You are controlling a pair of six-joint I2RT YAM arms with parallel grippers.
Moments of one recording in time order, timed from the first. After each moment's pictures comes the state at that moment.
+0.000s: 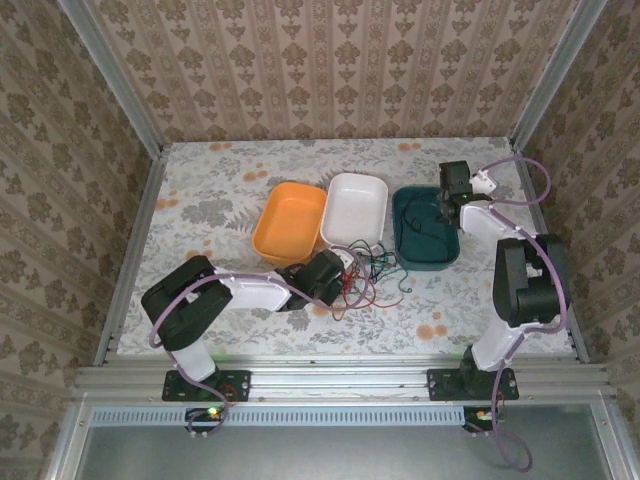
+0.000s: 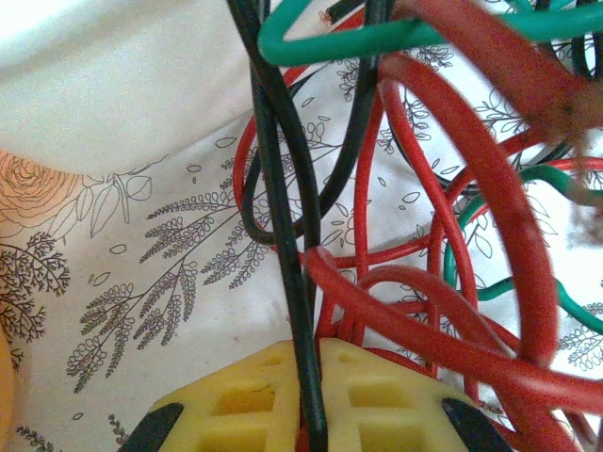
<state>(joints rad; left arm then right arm) -1.00 1.71 0.77 0.05 -0.21 -0.12 0.04 1.73 1.13 -0.27 0.46 0.92</state>
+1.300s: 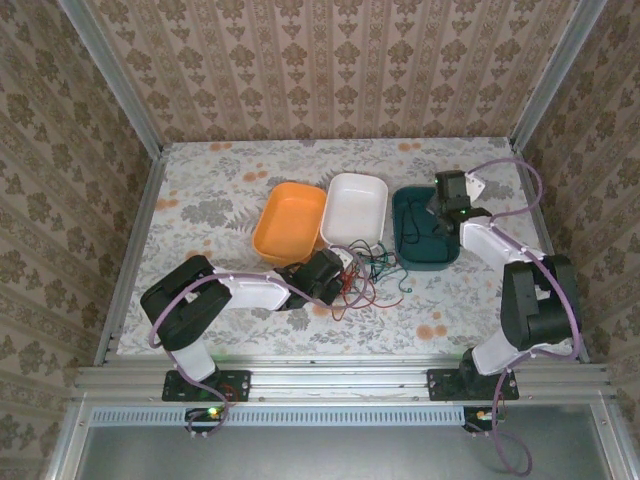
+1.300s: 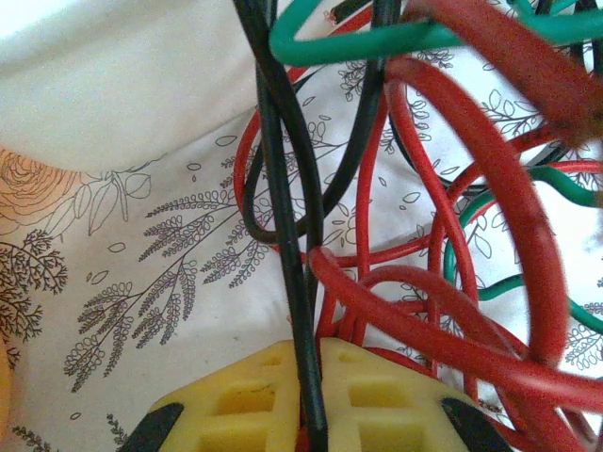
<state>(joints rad) -0.99 1.71 0.77 0.05 -0.19 -0.12 0.12 1.57 0.97 -0.20 0.38 0.72</state>
